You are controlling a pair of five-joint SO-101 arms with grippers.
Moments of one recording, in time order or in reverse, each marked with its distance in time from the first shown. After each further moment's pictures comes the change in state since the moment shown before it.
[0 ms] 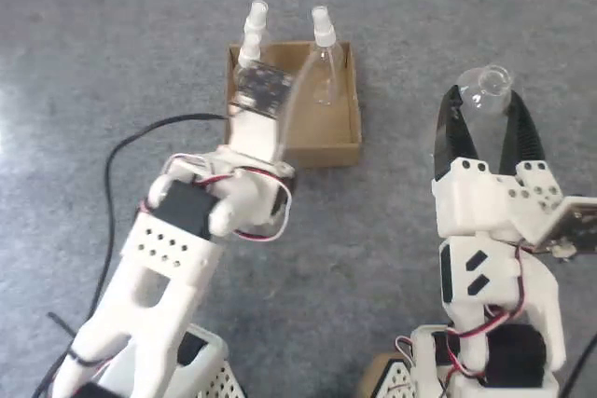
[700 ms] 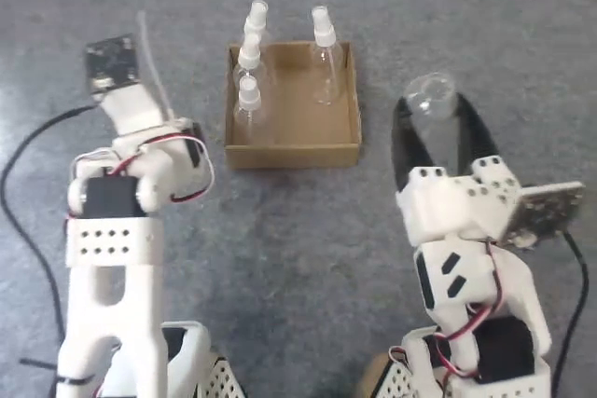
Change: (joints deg) left arm -25.4 -1.1 0.0 -6.1 9.0; right arm -9.9 0.0 3.3 -0.2 2.5
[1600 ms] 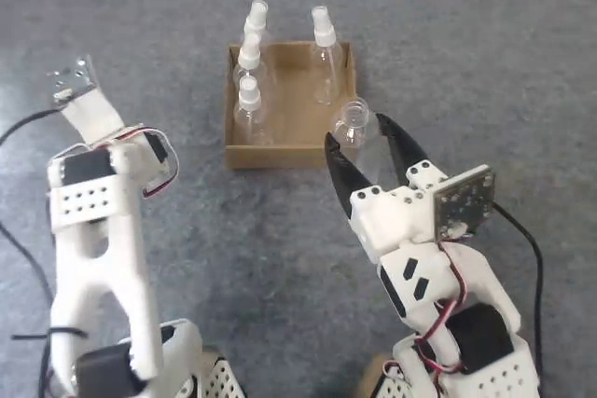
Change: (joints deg) left arm -12.8 15.4 0.6 -3.0 1.9; right arm -14.2 0.4 6.3 -0.4 4.9
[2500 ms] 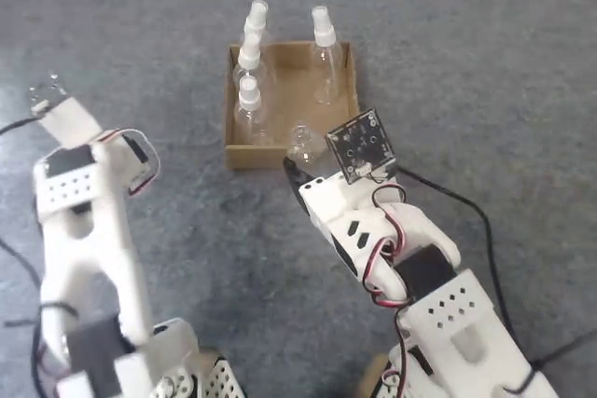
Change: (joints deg) left arm -6.3 9.1 -1.4 -3.6 2.2; right arm -6.3 26.7 -1.3 -3.3 3.3
